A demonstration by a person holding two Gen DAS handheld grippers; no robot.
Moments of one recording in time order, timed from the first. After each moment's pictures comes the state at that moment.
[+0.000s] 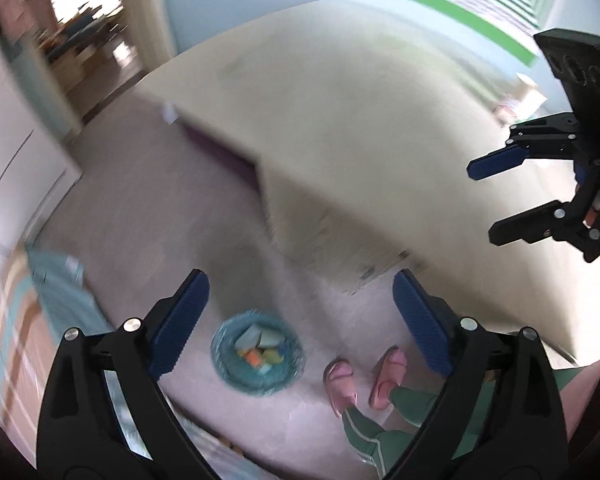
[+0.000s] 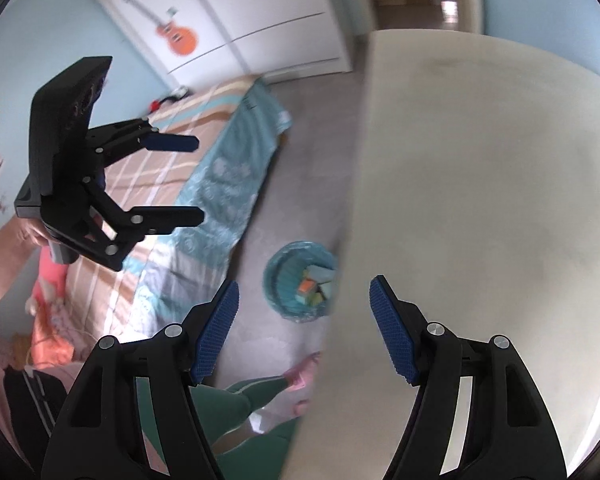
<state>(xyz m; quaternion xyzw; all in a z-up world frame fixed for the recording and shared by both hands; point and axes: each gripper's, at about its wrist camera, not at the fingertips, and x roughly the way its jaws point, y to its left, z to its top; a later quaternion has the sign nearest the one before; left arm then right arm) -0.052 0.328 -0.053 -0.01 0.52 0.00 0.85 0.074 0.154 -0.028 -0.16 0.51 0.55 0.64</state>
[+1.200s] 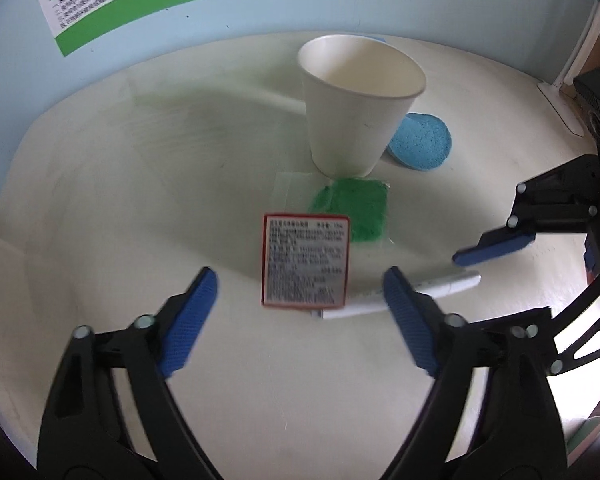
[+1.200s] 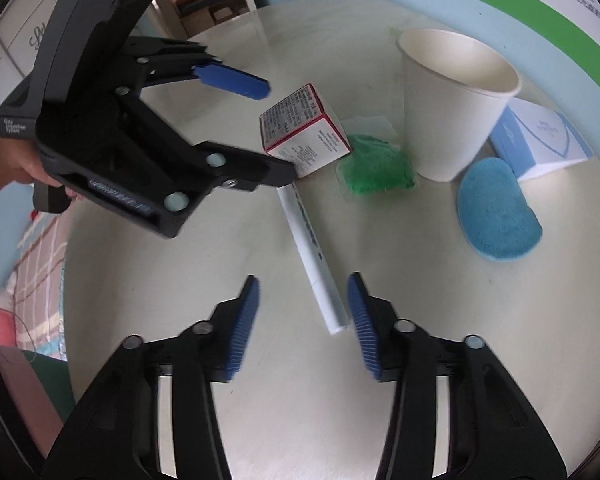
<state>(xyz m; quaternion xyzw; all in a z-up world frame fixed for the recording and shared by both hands) 0.219 0.002 -0.111 0.17 0.52 -0.29 0.79 0.179 -0.107 -0.094 -0.08 0.54 0.33 0.77</state>
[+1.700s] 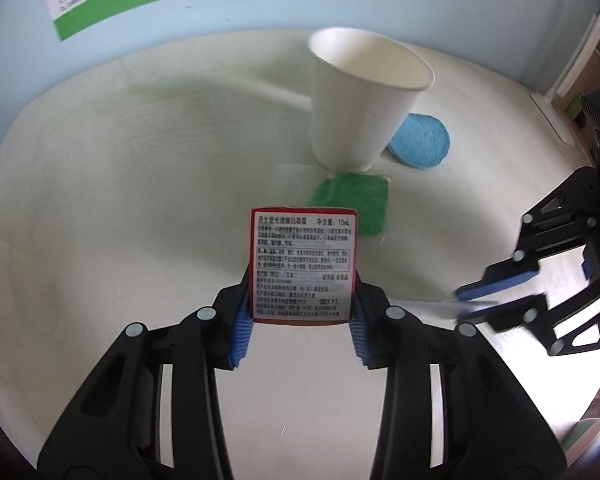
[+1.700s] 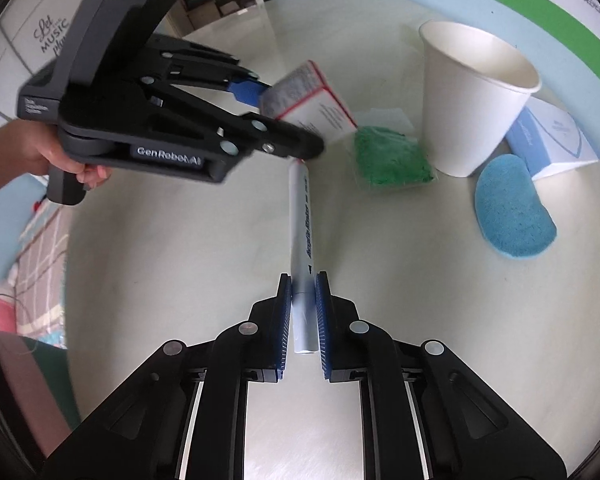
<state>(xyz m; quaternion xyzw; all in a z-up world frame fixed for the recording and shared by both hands) 0.210 0.027 -0.112 0.14 0.51 -0.29 0.79 0.156 -0.109 -0.092 -0.07 0.55 0.35 0.76</state>
